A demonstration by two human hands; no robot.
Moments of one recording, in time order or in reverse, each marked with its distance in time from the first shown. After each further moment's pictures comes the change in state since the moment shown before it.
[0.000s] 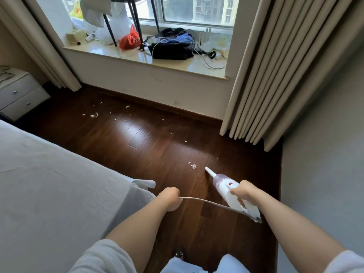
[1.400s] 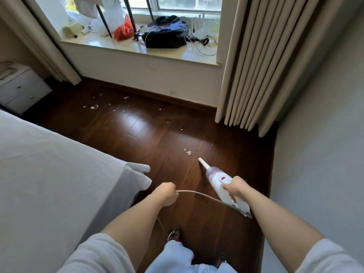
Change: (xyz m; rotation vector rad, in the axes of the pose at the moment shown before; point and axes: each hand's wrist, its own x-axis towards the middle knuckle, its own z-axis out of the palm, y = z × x) left_hand -0.053 0.054 0.068 0.059 0.014 -0.024; right_hand -0.018 0.096 0.003 0.042 0.008 0.048
